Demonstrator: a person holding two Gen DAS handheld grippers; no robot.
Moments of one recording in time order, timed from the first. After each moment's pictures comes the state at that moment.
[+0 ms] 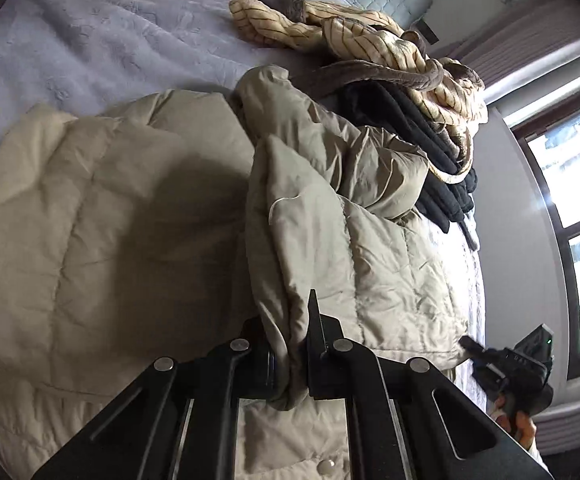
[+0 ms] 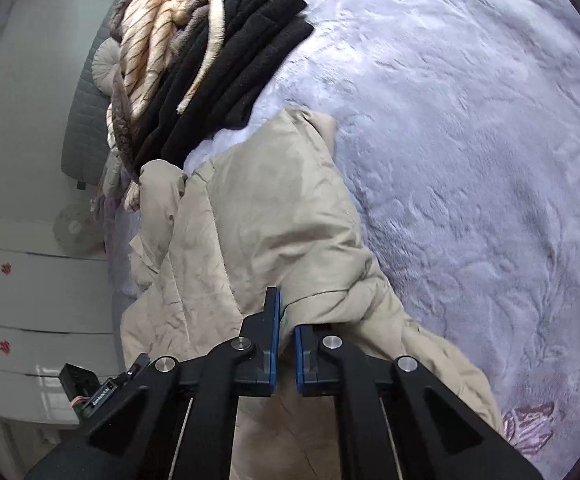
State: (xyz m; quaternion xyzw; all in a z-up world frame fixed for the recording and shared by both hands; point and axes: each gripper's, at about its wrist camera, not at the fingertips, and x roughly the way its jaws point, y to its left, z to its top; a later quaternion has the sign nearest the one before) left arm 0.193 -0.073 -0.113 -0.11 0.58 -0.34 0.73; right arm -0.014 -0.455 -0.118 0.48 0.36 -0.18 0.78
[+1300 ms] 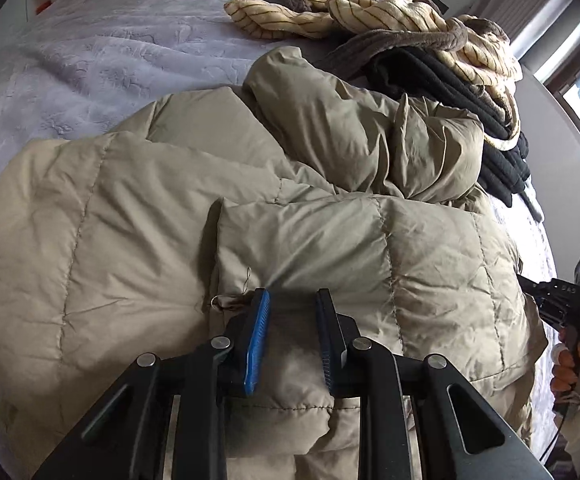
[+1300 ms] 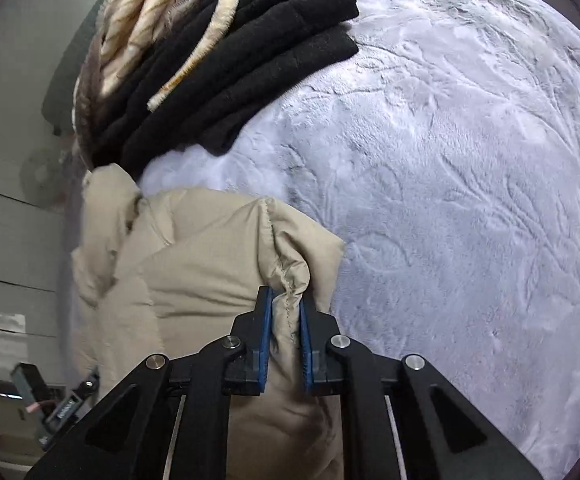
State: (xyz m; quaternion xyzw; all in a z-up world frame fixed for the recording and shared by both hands) left arm 0.194 -0.112 -0.145 0.01 0.55 -0.29 0.78; right arm 0.045 -0.516 -0.159 0.40 0.44 -0.19 0.78
